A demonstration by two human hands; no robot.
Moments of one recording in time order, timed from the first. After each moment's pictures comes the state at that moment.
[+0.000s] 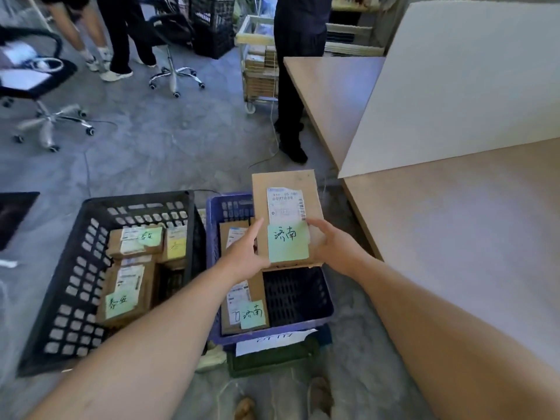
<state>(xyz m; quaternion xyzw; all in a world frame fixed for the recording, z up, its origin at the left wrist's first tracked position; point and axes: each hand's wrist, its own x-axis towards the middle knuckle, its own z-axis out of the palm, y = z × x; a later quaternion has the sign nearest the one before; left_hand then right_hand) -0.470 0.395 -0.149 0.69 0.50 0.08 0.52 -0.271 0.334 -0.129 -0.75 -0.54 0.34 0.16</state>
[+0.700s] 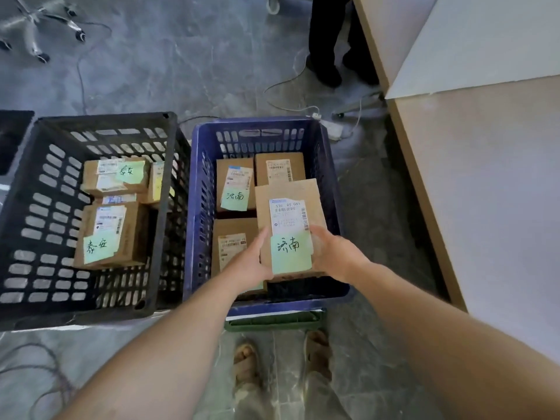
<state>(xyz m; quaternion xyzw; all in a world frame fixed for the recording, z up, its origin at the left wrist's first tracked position) -0.436 0.390 -0.338 0.58 0.59 -0.07 0.55 -0.240 0.359 -0.323 -0.73 -0.54 0.42 -0.04</state>
